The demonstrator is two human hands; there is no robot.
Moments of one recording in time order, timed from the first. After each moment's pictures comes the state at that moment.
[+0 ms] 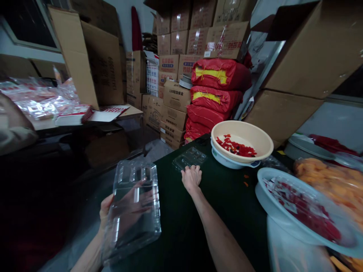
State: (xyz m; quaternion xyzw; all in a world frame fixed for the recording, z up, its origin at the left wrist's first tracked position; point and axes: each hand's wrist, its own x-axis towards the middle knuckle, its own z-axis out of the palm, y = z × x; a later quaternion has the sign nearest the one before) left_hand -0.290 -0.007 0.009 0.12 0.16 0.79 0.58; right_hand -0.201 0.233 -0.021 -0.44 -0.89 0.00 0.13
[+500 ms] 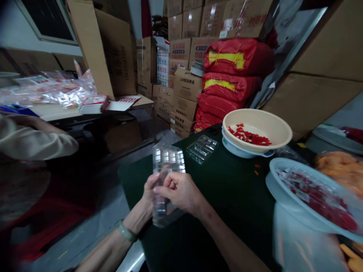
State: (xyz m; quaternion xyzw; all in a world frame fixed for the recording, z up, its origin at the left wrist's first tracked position) left_hand -0.242 0.023 0.012 0.09 0.16 0.80 0.57; right_hand -0.151 0.104 0.069 -0.21 -0.83 0.50 0.13
